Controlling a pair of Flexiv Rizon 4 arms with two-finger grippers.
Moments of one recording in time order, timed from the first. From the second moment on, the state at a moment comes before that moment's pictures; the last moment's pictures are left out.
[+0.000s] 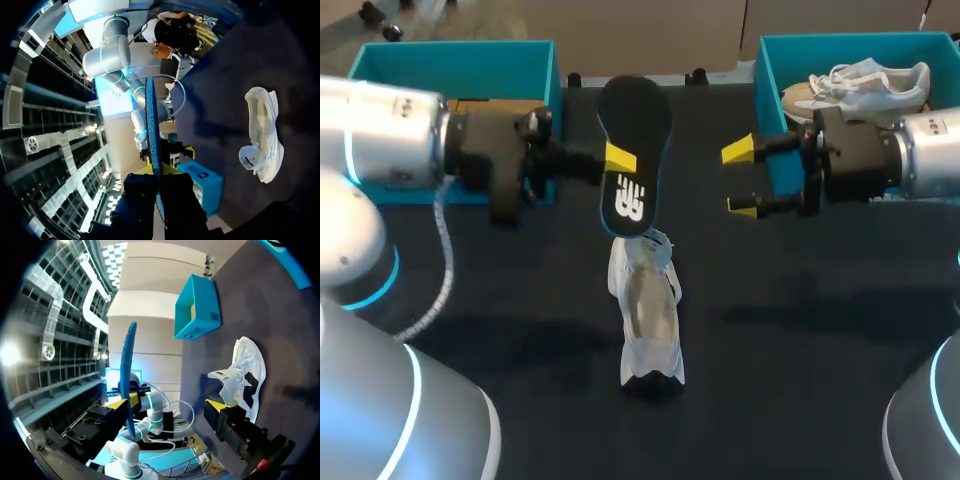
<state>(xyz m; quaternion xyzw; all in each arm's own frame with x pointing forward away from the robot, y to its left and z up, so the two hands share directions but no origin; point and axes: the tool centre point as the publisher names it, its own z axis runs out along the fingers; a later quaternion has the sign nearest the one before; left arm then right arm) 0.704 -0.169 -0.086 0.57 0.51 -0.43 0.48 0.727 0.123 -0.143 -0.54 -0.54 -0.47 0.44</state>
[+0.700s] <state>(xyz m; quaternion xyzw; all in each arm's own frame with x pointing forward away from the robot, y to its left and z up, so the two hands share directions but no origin) 0.713 -0.178 -0.115 0.57 0.51 -0.40 0.51 0.743 0.129 -0.136 -0.54 -0.54 -0.48 0.43</state>
